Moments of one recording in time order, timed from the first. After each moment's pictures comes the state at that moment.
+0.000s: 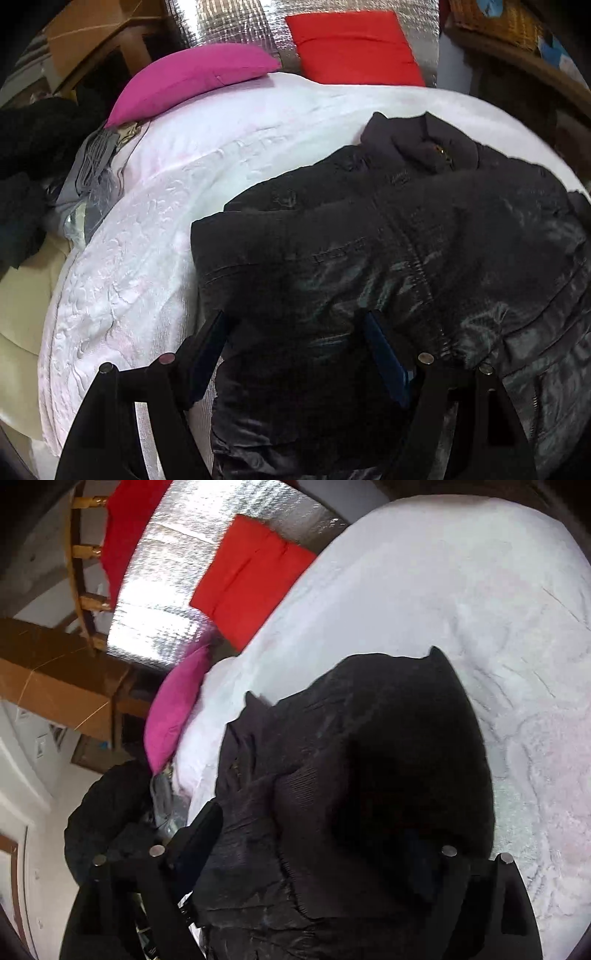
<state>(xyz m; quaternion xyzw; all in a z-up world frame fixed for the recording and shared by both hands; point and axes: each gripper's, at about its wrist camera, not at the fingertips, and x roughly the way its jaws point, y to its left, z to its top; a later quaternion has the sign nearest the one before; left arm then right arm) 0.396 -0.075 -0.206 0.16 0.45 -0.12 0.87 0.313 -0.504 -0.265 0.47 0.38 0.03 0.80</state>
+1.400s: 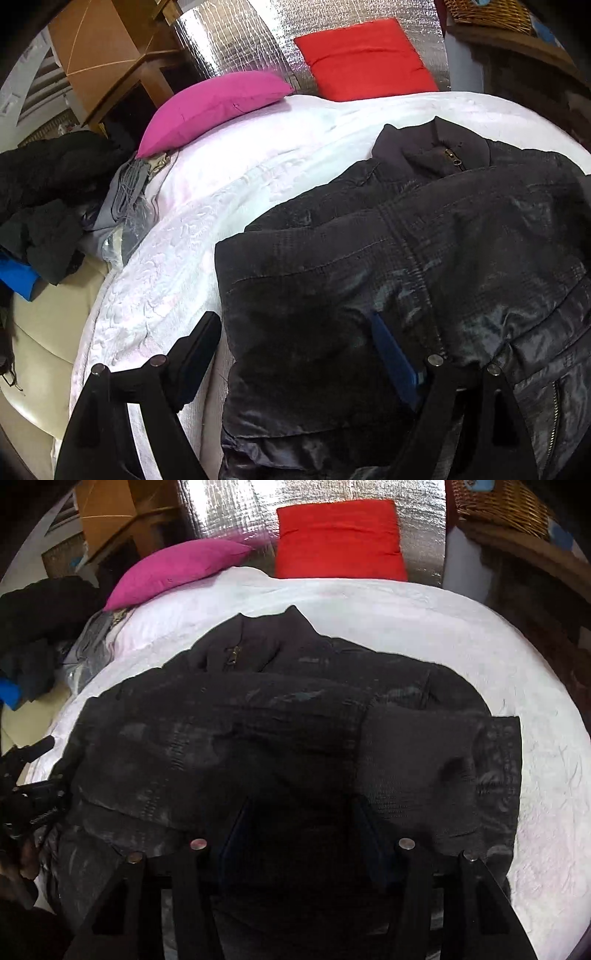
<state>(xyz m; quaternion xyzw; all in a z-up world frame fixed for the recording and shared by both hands) 0.374 -0.085 -0.202 0.21 0.39 -0.06 0.89 0.351 -0.376 -0.241 0.12 0.47 0.00 0.88</state>
